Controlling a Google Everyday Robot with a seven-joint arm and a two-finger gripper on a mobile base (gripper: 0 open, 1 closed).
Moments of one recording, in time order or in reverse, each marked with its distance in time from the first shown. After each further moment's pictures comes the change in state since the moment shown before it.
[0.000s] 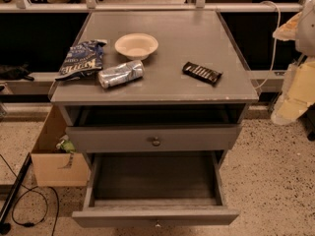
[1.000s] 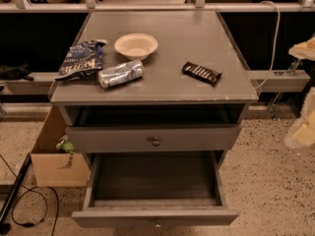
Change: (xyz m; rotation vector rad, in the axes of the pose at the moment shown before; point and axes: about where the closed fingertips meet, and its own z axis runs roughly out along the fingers) arm 0.022 0.028 0.002 0.005 -0.111 0.059
